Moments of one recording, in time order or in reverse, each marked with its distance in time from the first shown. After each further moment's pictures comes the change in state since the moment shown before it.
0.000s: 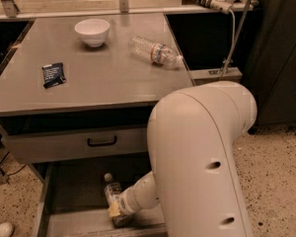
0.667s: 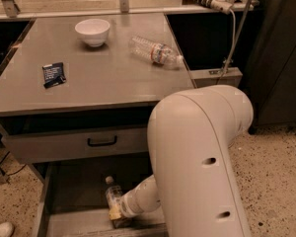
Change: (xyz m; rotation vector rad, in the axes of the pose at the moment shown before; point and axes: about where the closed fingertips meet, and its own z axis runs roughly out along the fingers) arm 0.010 -0.003 0.012 -0.015 0.004 0.028
